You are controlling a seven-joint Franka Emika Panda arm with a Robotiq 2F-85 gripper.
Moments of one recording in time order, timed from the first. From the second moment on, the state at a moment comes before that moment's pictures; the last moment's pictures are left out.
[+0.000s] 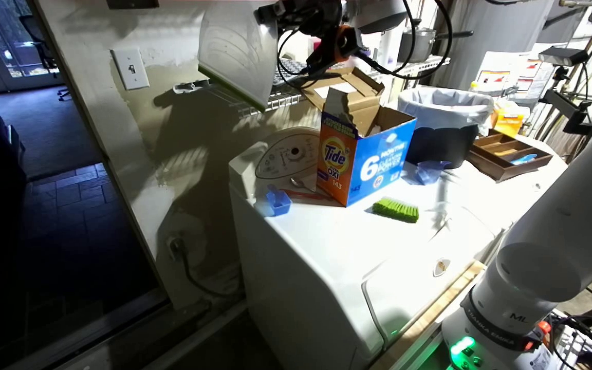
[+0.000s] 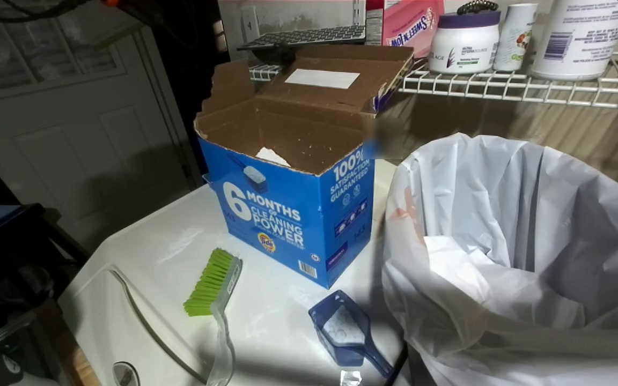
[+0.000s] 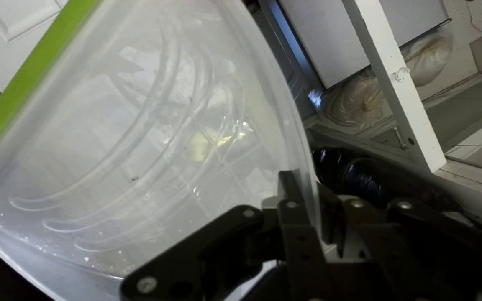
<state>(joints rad) 0.02 -0.13 -0.07 -1.92 1.46 1.30 -1.24</state>
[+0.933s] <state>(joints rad) 0.01 -0.13 -0.06 -1.92 1.46 1.30 -1.08</state>
